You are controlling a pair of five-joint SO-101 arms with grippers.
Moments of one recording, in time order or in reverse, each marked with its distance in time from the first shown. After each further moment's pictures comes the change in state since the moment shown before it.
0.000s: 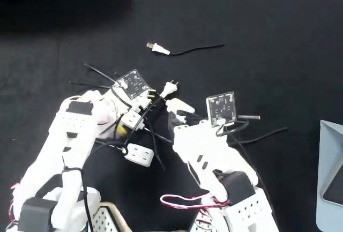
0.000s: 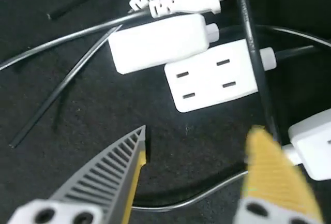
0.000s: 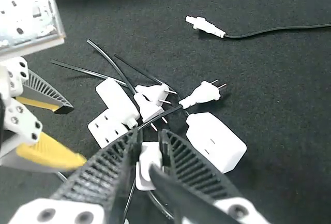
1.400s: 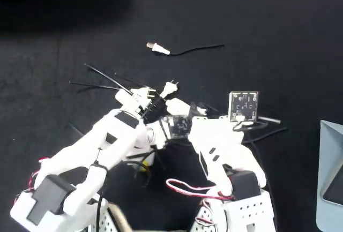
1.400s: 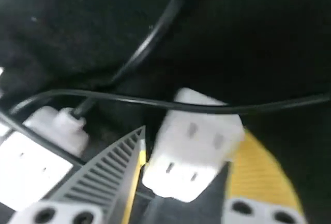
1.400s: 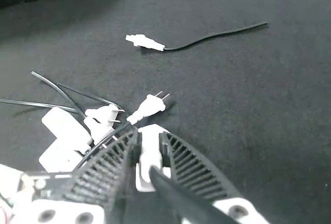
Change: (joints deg) left arm 22.8 13.1 0.2 2.9 -1.9; right arm 12.1 0.0 0.0 0.0 0.0
